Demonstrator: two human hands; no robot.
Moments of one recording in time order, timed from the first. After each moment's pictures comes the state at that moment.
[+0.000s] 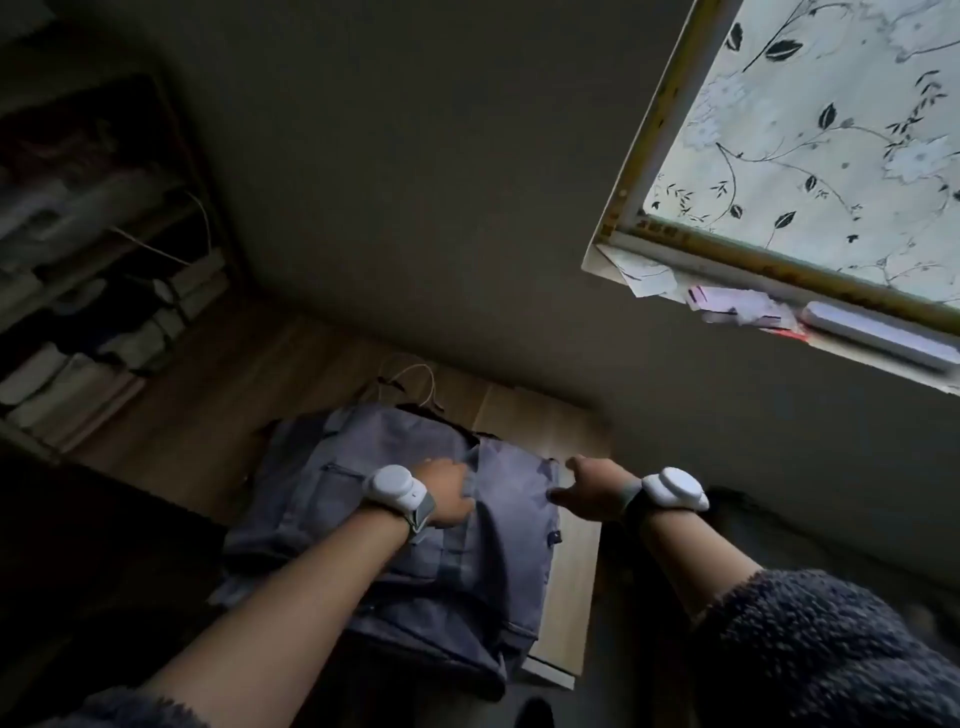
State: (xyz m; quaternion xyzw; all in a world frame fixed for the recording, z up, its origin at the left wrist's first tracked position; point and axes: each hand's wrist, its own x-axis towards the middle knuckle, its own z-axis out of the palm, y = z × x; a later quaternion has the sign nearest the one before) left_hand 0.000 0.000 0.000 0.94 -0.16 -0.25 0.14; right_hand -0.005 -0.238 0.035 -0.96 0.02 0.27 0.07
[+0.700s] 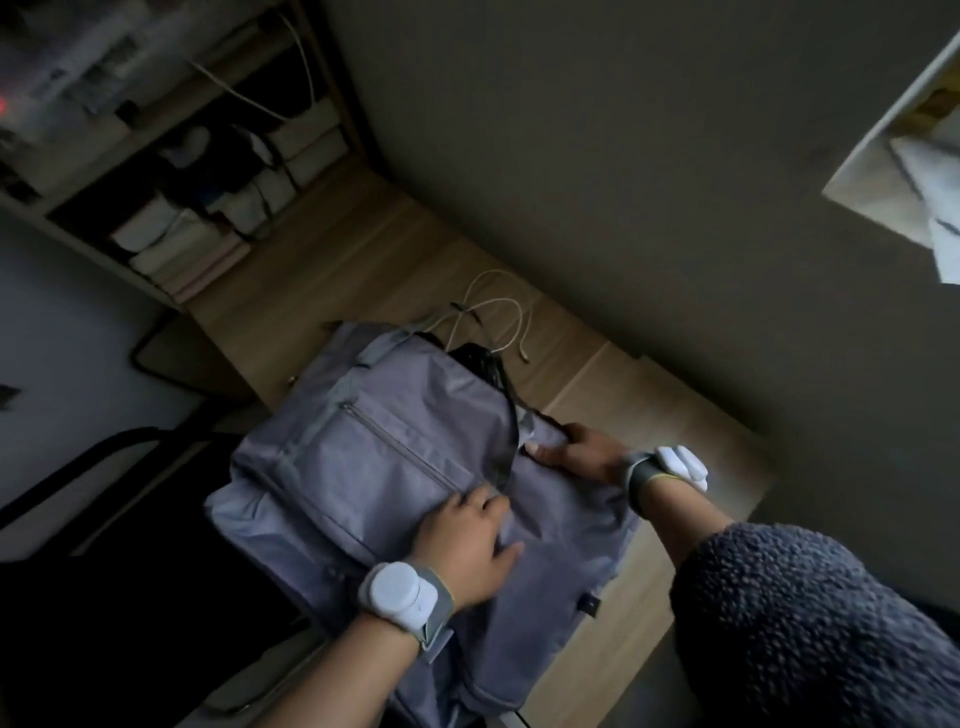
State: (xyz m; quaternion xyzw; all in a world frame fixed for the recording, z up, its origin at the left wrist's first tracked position) left_hand 0.001 -0.087 -0.101 0.96 0.05 -0.23 0.14; right_hand 0.175 -0.229 -0.137 -0.83 -0.08 0.48 0.28
